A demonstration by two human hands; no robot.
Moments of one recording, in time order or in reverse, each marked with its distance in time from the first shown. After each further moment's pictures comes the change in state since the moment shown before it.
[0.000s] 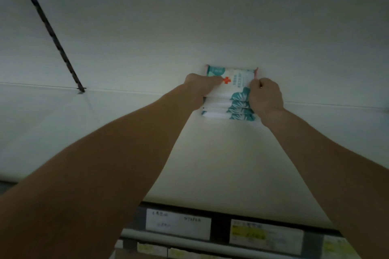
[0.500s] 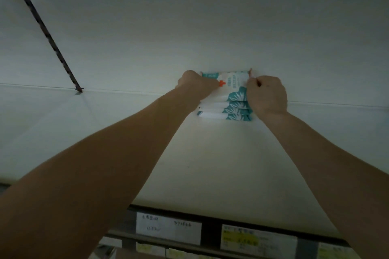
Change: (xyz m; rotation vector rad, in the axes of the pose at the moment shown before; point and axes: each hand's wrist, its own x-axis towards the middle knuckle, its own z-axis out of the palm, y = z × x) left_hand 0.007 -0.003 0.006 0.290 0.136 0.128; right_hand 0.002 0.005 -0.010 -0.103 0.071 -0.125
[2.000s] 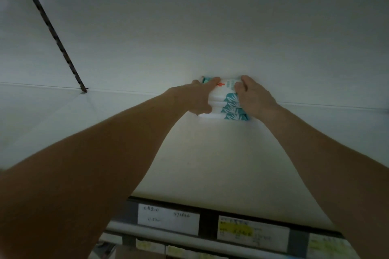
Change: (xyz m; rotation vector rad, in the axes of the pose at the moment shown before) left_hand 0.009 -0.013 -0.011 0.983 -0.333 0.415; right_hand 0.001 -0.006 0.001 -0.105 -0.369 -0.072
